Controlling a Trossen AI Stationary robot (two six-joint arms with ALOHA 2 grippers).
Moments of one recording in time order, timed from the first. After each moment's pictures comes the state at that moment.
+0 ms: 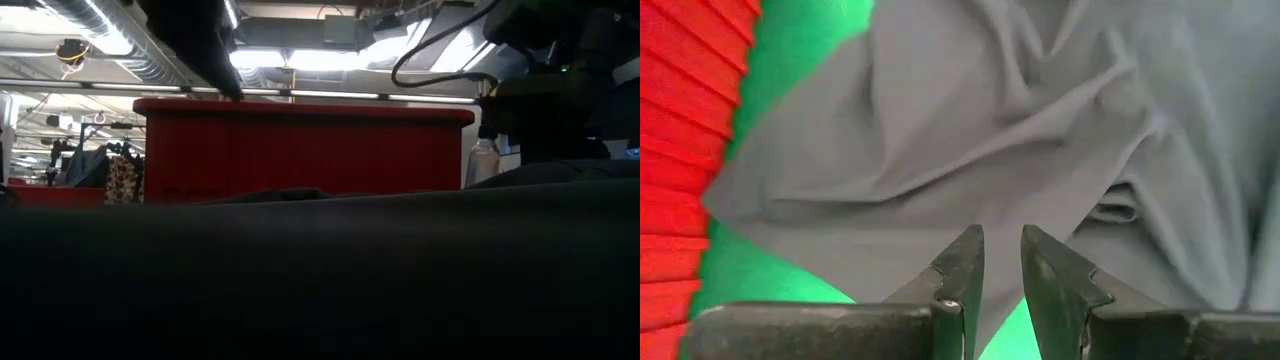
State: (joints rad) left arm -0.33 1.52 1.11 -0.63 -0.33 -0.33; right arm 0.14 1.24 0.67 -0.65 0.07 1.06
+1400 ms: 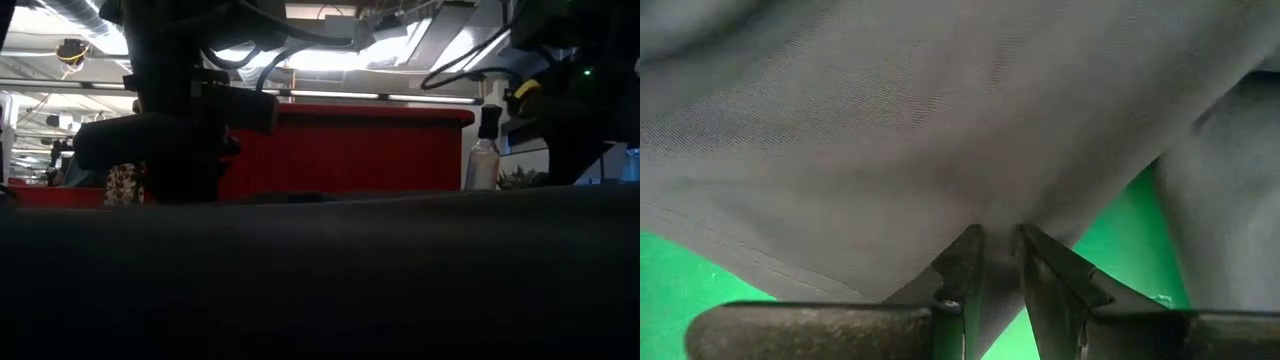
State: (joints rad) left arm -0.31 1.88 1.11 -0.66 -0.23 -0.33; right arm 0.14 1.11 0.67 -0.98 0.32 1.09
